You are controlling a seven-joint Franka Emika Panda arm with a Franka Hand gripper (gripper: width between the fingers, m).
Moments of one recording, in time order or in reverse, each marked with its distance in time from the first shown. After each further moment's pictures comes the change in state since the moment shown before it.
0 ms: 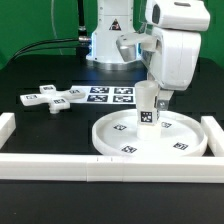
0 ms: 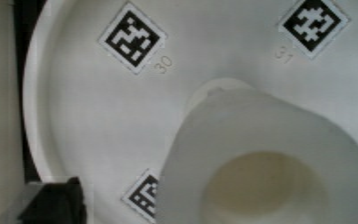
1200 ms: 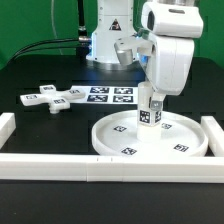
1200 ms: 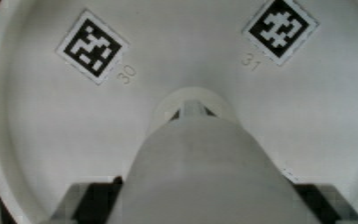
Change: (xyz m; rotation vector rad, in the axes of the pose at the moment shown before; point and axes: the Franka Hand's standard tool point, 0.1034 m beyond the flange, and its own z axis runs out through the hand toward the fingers) arm -0.002 -0.009 0.008 0.020 -0.001 0.015
